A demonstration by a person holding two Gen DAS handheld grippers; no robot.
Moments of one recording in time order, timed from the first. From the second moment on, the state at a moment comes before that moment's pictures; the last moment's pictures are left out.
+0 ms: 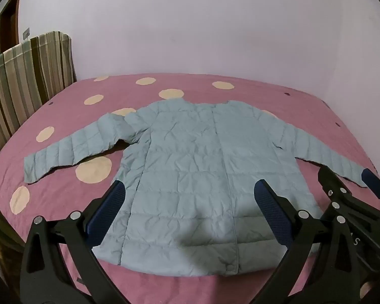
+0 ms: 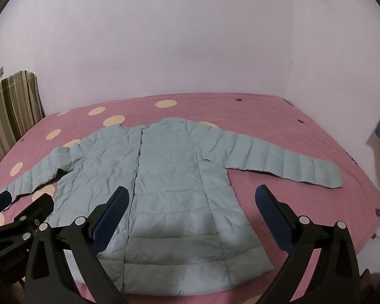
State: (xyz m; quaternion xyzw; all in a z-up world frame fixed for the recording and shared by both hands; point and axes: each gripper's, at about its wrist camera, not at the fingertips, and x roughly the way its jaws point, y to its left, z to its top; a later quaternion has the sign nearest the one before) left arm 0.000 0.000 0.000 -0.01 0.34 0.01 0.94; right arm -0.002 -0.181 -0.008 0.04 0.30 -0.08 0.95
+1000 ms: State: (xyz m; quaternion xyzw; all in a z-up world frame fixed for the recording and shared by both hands) left arm -0.001 0.001 0.000 -0.02 0.35 0.01 0.94; right arm -0.001 -0.168 0.000 0.04 0.30 -0.08 0.95
